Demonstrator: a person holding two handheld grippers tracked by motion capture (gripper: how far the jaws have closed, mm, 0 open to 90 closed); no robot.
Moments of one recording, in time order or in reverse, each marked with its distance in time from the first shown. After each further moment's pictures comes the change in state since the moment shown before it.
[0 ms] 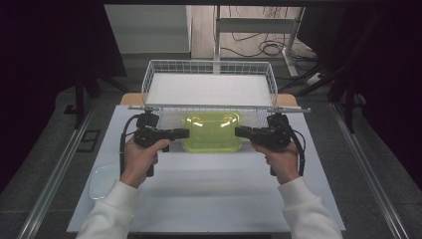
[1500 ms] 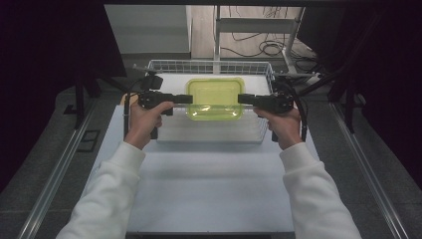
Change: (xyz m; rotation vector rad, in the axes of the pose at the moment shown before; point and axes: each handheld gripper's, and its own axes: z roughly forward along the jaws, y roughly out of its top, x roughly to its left) left arm 0.009 0.088 0.008 -0.015 0.012 0.027; right arm -0.022 0.078 0.007 -0.036 -0.012 0.010
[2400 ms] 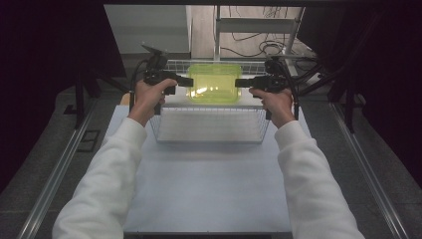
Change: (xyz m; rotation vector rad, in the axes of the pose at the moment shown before) left arm 0.038 0.053 0.030 0.083 0.031 -0.067; right arm -0.041 0.041 0.041 0.070 -0.030 0.148
